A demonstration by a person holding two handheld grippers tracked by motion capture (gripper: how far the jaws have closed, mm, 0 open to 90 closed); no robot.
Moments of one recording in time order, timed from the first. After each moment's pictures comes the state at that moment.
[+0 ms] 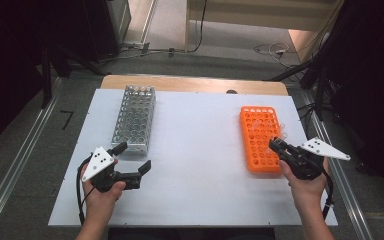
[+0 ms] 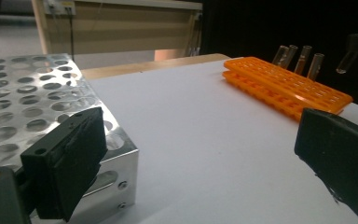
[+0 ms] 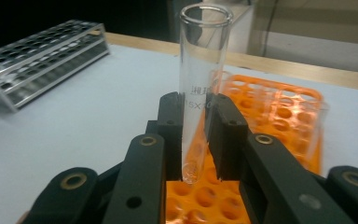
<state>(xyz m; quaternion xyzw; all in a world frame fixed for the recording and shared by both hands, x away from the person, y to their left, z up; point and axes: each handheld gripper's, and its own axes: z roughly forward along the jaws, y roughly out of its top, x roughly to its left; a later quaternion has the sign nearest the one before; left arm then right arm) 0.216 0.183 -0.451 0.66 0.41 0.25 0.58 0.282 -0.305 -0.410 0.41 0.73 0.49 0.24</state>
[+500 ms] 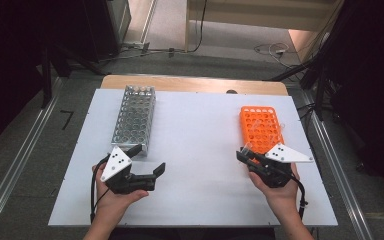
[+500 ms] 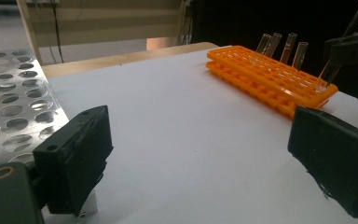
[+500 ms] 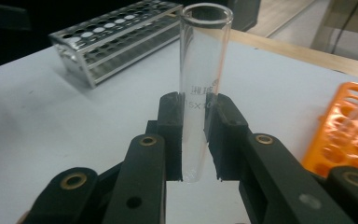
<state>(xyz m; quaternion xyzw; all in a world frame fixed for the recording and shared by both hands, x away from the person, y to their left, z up) 0.213 0.144 -0.442 0.69 0.40 0.24 0.55 0.264 -0.236 -0.418 0.33 0.78 0.50 0.18</state>
